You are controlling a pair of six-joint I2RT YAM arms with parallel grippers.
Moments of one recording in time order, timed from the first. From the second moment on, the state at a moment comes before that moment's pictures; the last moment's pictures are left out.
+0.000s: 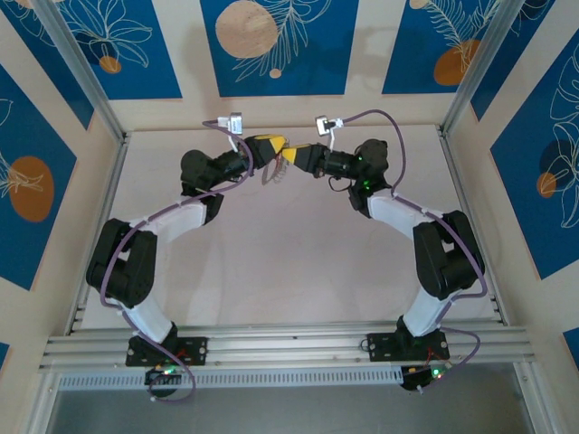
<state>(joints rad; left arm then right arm) -0.42 1.69 1.08 1.12 0.79 -0.97 0.38 1.70 1.09 0.96 -1.01 1.02</state>
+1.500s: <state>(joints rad) -0.49 1.67 1.08 1.21 0.76 -0.97 0.39 1.42 1.01 0.72 -0.78 0.93</state>
